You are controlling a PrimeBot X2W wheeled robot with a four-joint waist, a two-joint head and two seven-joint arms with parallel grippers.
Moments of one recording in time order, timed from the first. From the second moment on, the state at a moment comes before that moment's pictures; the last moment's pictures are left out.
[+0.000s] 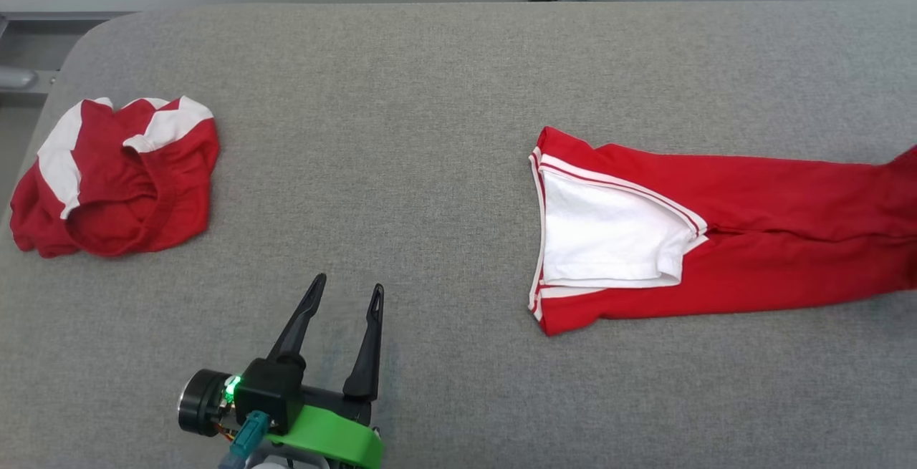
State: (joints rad) left arm -0.04 0.05 -0.27 0.13 -0.14 -0.07 -0.26; right arm -0.64 -0.52 -0.15 1.00 0.50 0.13 -0.01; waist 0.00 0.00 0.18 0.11
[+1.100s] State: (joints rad) left arm -0.07 0.05 -0.36 0.15 -0.20 -0.06 -0.26; right arm -0.37 -0.06 -0.07 0.24 0.67 0.13 0.45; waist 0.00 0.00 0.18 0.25
